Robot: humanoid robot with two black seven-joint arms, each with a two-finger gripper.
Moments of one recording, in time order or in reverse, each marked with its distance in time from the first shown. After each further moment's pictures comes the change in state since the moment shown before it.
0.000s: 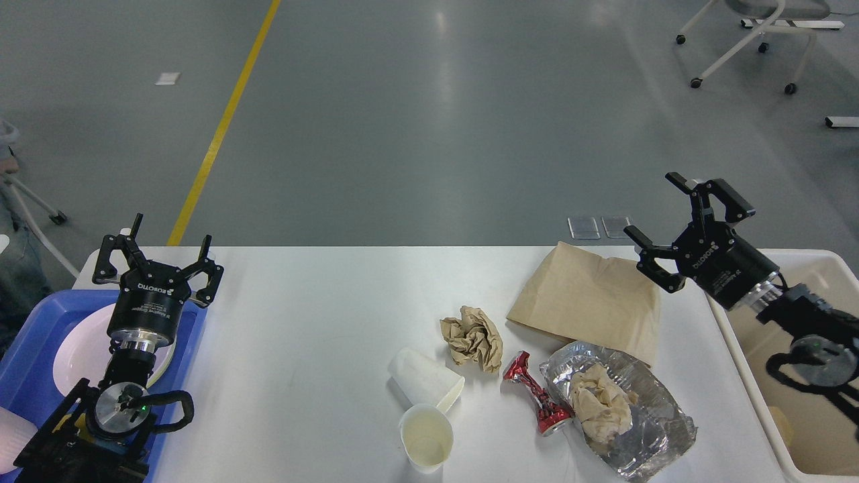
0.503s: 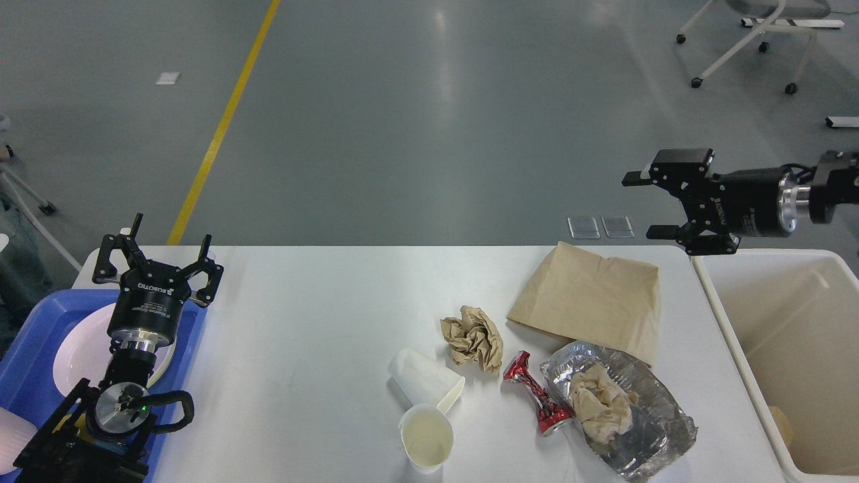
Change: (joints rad) left arm 0.000 0.000 0.000 0.000 0.000 0.000 0.000; right arm 1.097 0.049 -1.508 0.037 0.187 0.079 -0.002
